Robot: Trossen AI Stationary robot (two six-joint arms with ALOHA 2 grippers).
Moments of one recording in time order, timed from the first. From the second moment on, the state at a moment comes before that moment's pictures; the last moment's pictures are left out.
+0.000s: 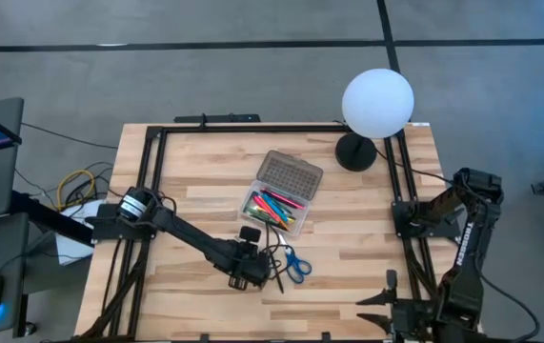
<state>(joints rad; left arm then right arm) -0.45 2.04 1.33 -0.76 -0.27 -0.16 1.27 1.59 1.21 -0.65 1.09 0.70</state>
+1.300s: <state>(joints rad) -0.47 2.00 1.34 -1.06 -0.20 -0.26 1.25 1.72 1.21 -0.65 1.07 0.70</state>
